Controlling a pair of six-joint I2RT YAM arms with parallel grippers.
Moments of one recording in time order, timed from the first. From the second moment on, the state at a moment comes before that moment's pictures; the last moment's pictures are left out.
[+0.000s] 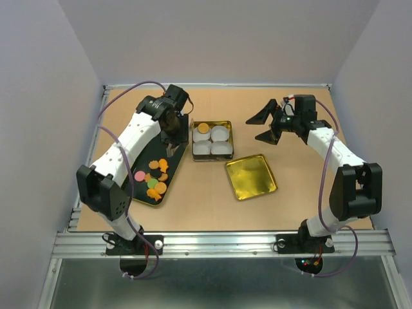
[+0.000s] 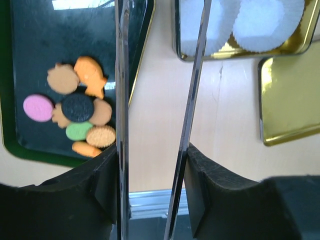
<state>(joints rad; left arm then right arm) -0.51 1.67 1.69 -1.20 -0.09 -0.47 0.09 1.56 1.15 -0.28 -0.78 0.90</state>
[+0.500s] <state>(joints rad) -0.49 1.33 1.31 -1.18 -0.09 -0.54 0.24 1.52 1.14 -0.28 -0.75 0.91</state>
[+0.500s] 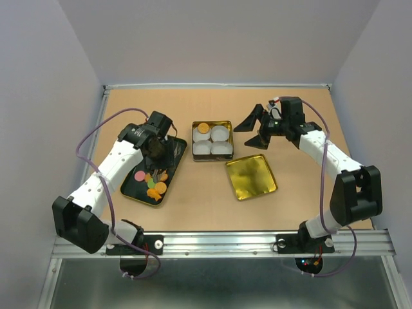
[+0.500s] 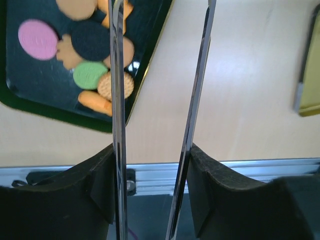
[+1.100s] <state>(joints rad) -0.39 1.29 1.04 -1.08 0.00 -0.49 0.23 1.46 1.13 -0.38 -0.71 0.93</state>
